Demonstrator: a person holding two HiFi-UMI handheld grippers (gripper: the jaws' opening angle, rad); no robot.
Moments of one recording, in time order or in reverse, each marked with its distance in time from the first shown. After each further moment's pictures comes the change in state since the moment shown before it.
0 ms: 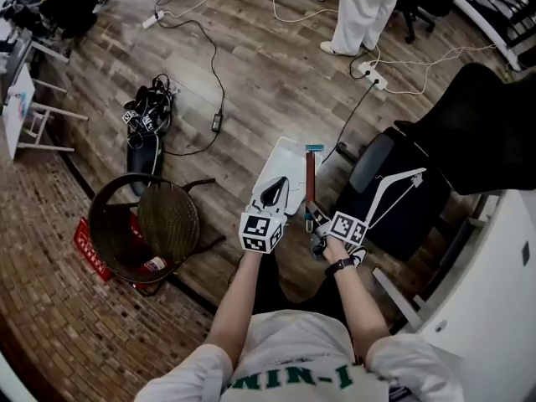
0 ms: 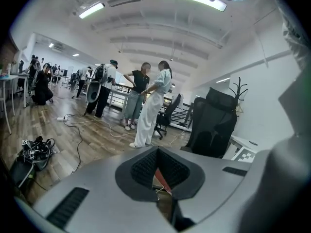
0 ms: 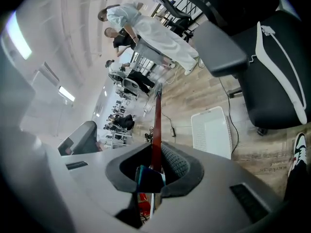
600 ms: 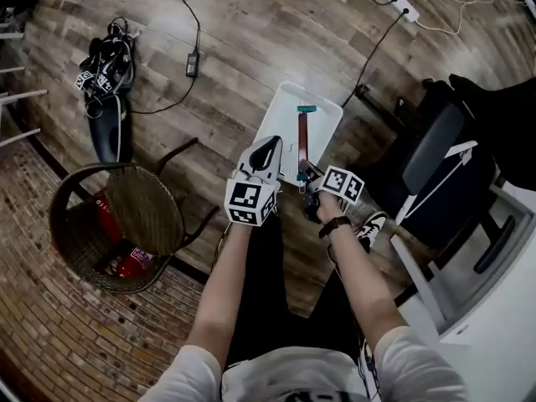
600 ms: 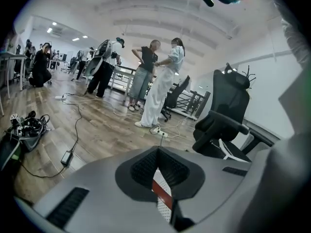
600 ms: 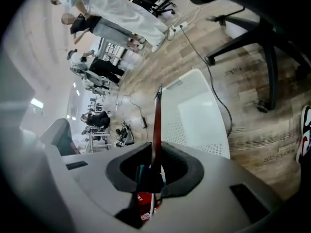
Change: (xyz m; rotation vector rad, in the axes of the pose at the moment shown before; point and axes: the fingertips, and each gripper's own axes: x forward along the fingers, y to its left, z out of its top) left arm 0.126 0.146 -0.209 -0.058 0.149 -0.025; right arm 0.219 -0.220 -0.058 0.186 0.126 -0.229
